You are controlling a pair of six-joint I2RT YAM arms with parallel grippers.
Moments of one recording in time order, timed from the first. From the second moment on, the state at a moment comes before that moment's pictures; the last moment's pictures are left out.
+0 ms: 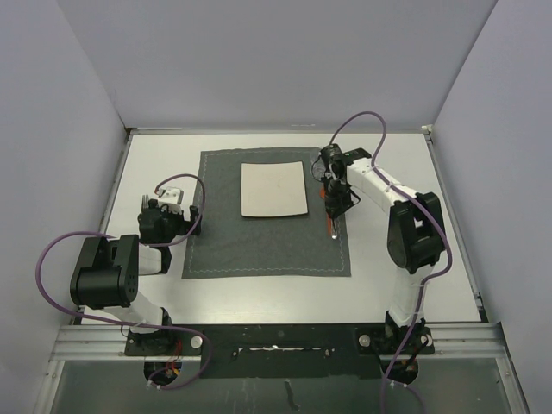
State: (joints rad) left arm 0.05 1.59 0.34 0.92 0.25 0.04; right arm 0.39 1.94 1.57 -1.01 0.08 0.35
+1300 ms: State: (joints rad) left arm 0.05 1.59 0.34 0.92 0.25 0.03; right arm 0.44 2.03 1.65 -1.00 0.05 0.35
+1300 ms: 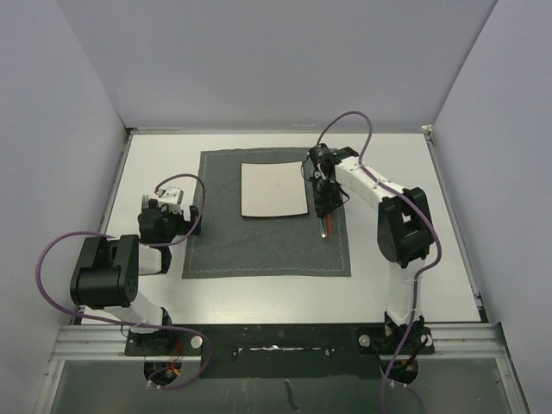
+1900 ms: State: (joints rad) left arm 0.05 1.59 0.34 0.92 0.25 0.04; right arm 0.44 2.08 1.67 -0.99 0.04 0.35
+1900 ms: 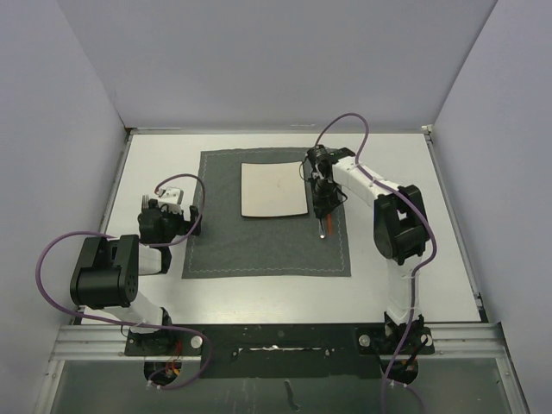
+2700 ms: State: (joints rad) left arm 0.05 1.59 0.34 0.92 0.25 0.04; right arm 0.44 2.16 1.76 -0.99 0.02 0.35
